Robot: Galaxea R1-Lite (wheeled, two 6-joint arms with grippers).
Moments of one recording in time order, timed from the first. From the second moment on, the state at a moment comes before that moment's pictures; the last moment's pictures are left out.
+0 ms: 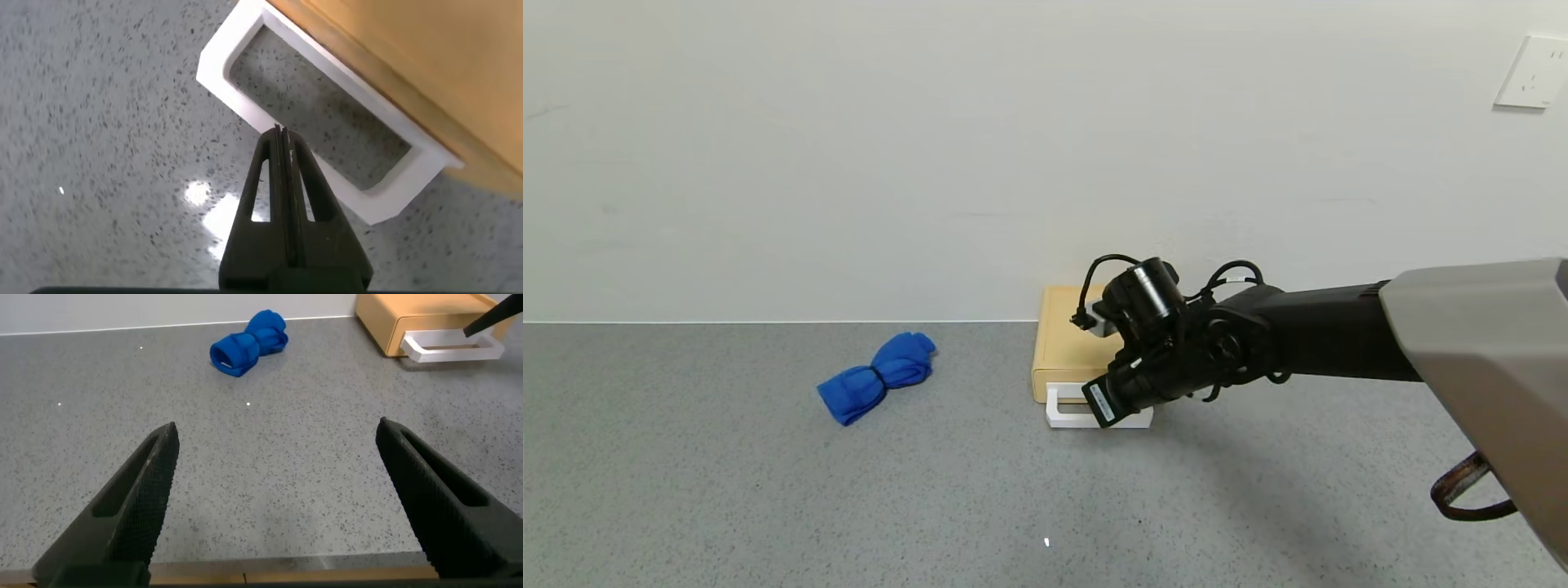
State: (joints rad) left arm 0.00 0.00 0.00 0.00 0.00 0.01; right arm 0.62 2.30 -1.80 0.34 0.08 -0.01
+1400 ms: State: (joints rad) left arm 0.00 0.00 0.00 0.00 0.00 0.01; right arm 0.56 2.47 -1.97 0.33 0.35 -0.22
